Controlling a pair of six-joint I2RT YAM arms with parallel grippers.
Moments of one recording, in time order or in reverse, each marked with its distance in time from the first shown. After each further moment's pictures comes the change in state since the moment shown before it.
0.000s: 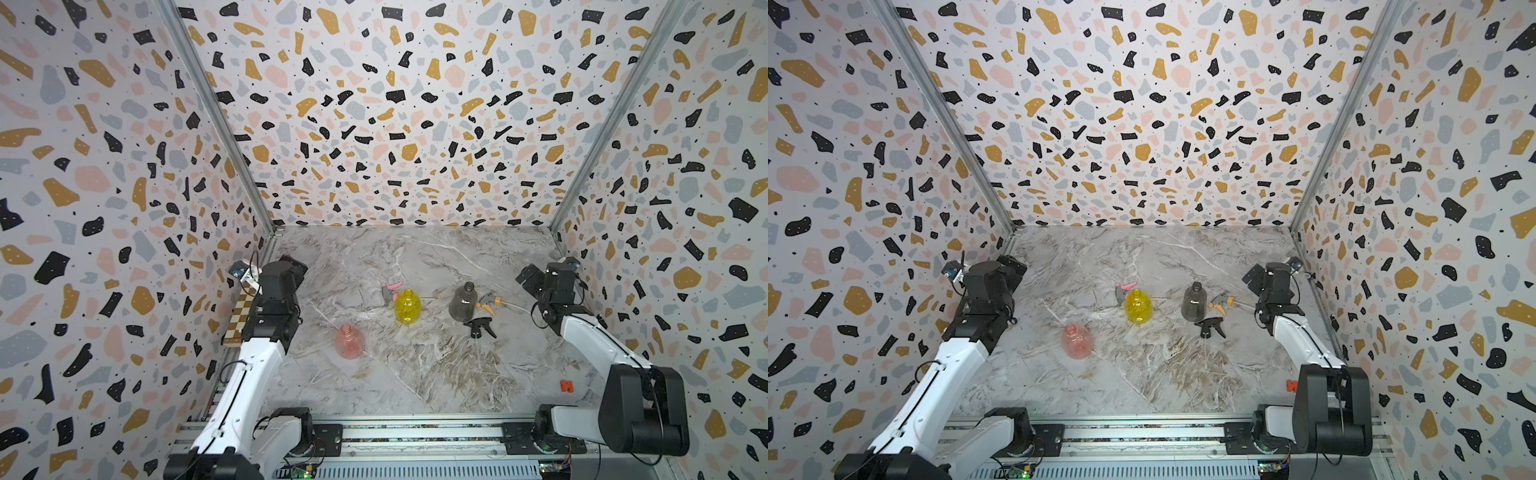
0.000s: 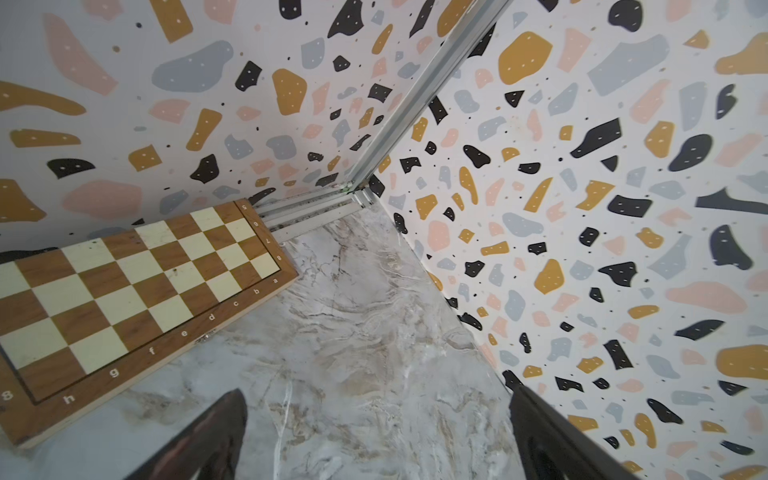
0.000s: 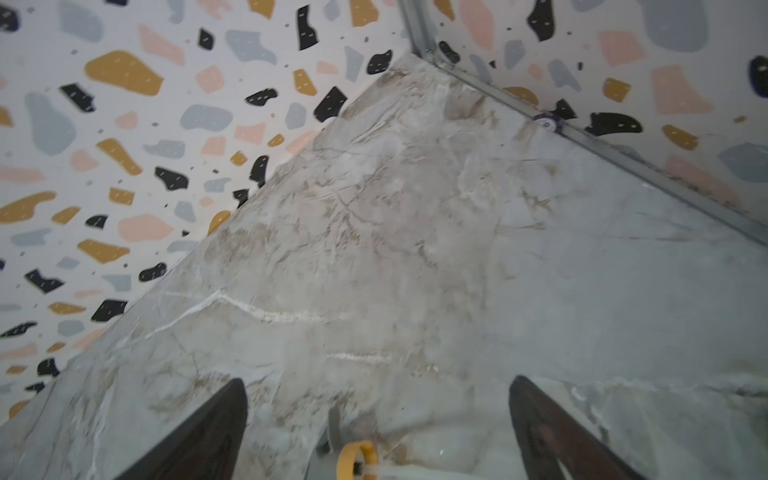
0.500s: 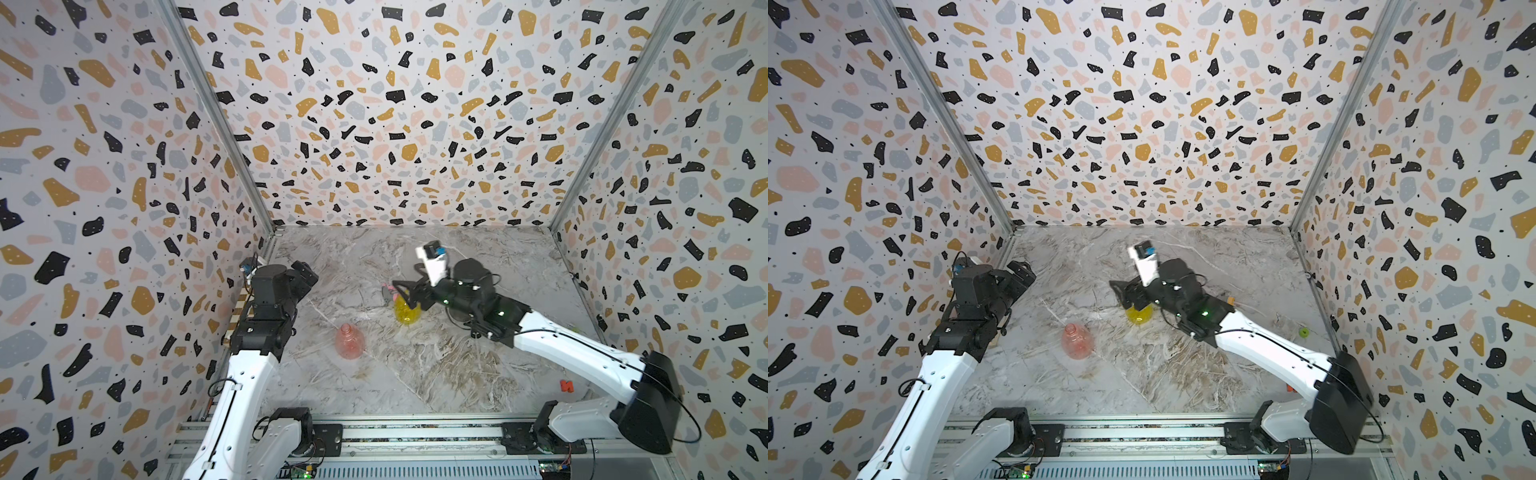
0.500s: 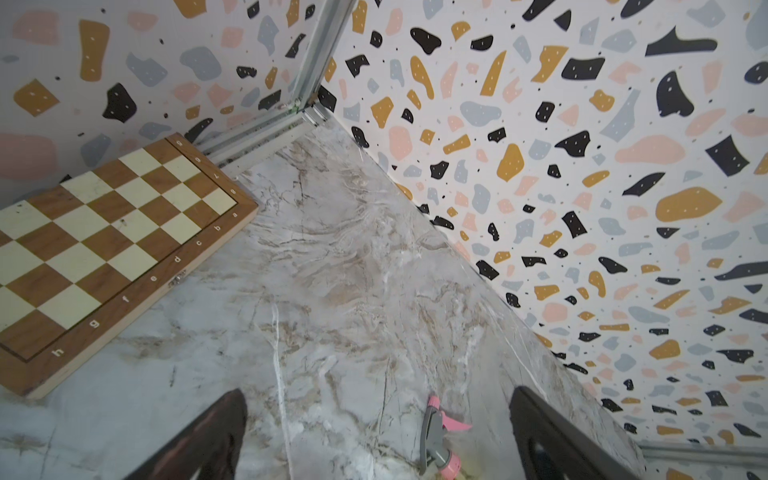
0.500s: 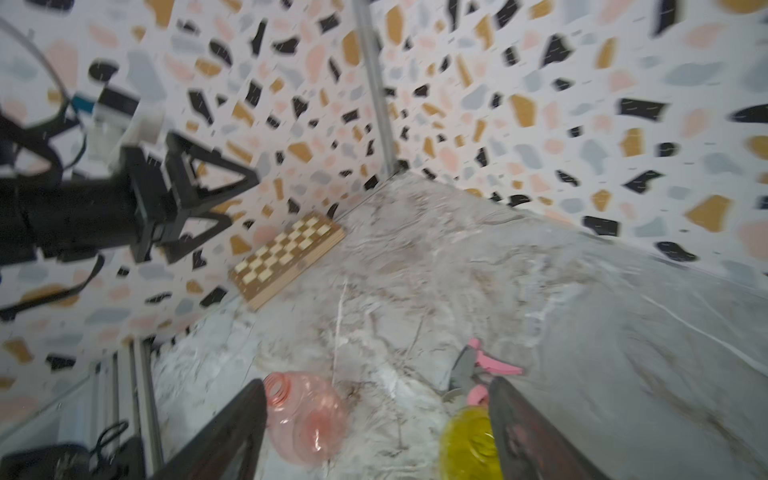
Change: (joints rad) left arm 0.000 -0.071 0.076 -0.260 0.263 0.122; right arm 0.866 0.162 0.418 0.006 -0.233 -0.402
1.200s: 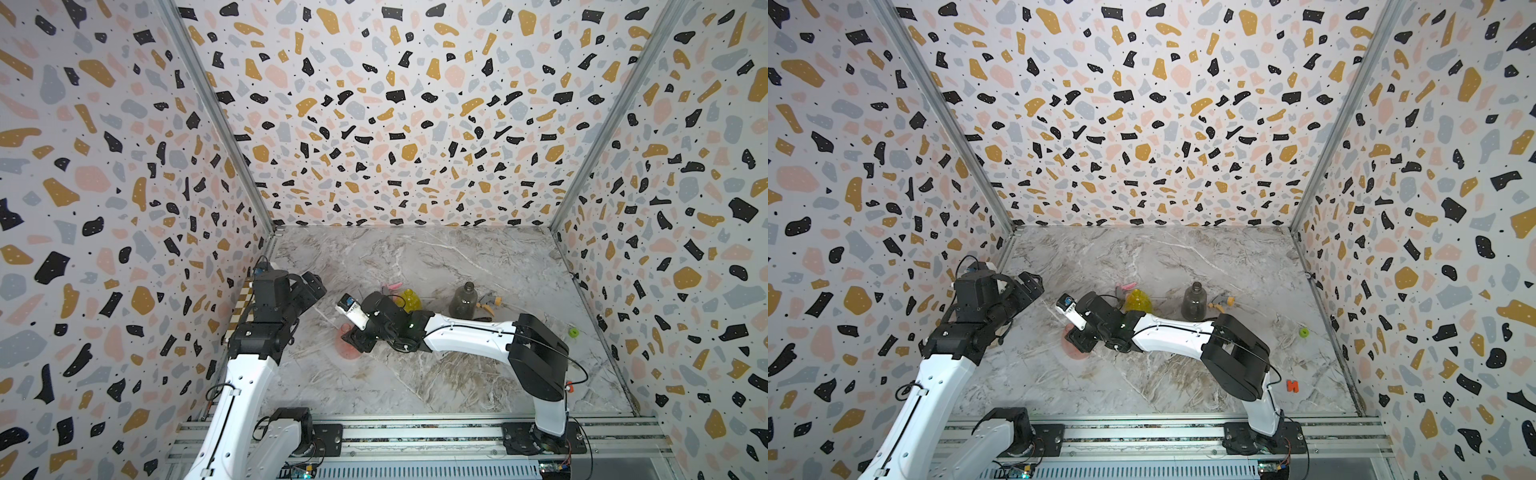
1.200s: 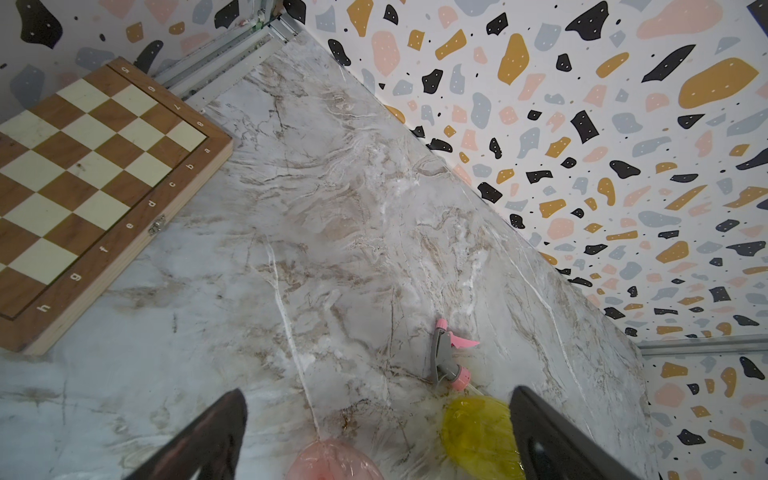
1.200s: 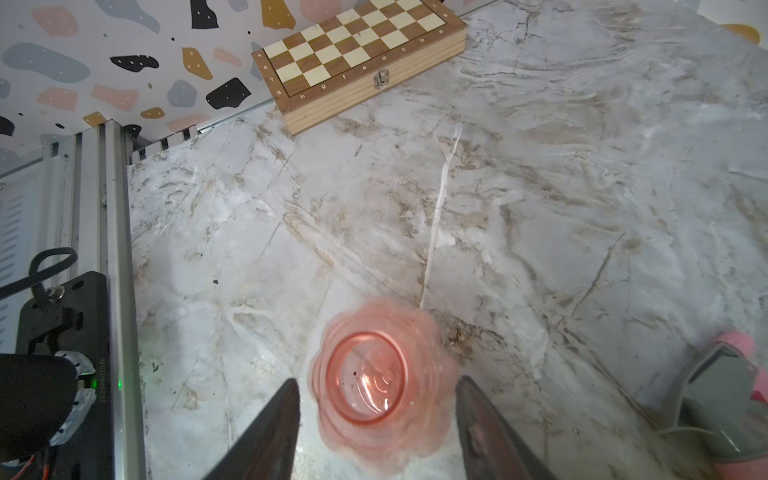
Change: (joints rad) left arm 0.000 -0.023 0.001 -0.119 0.130 0.080; right arm 0.209 0.521 0.286 -0.124 0.000 -0.127
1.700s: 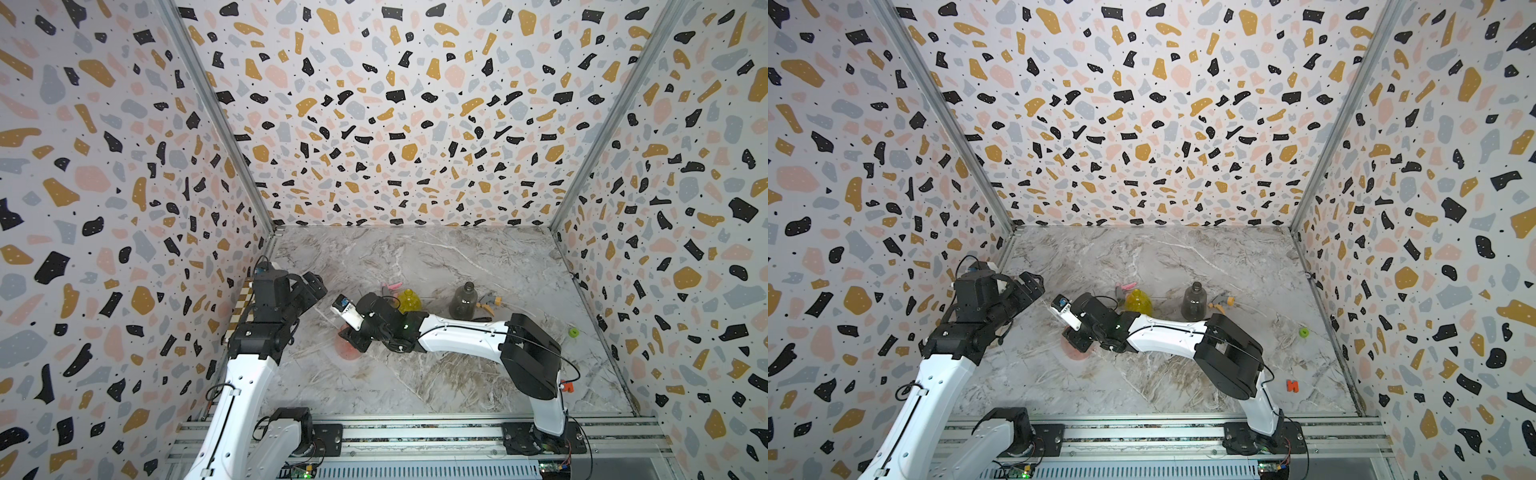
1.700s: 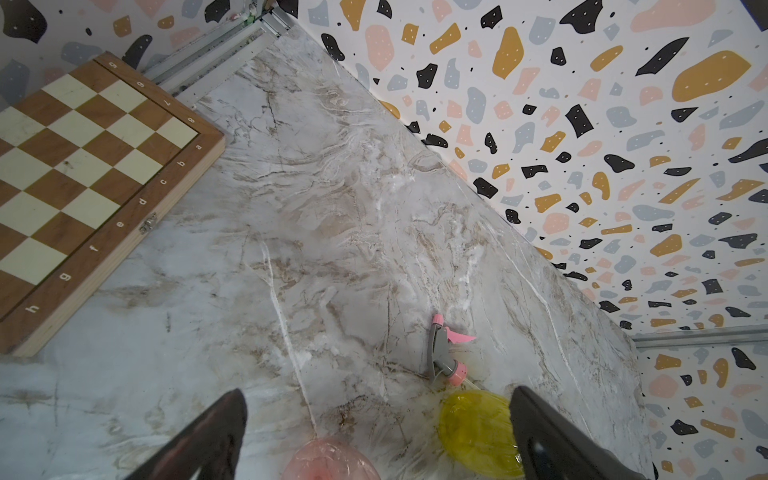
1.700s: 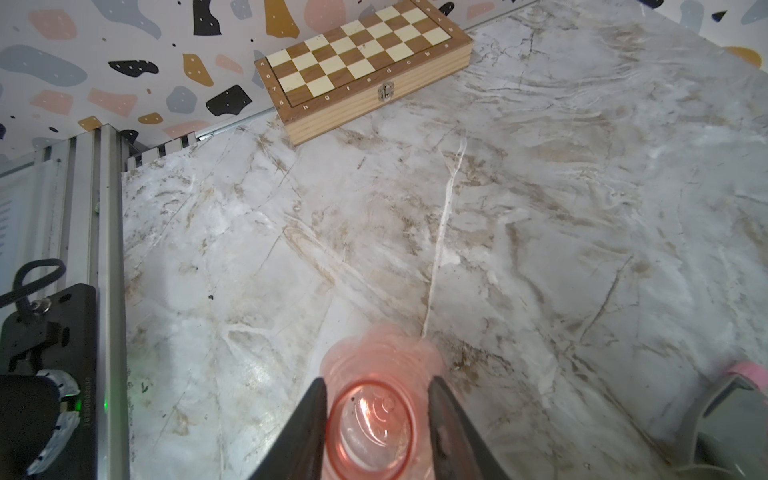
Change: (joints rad) left arm 0.000 0.000 0.000 0.000 0.016 0.003; right arm 0.015 0.040 0.031 0.024 0.014 -0.014
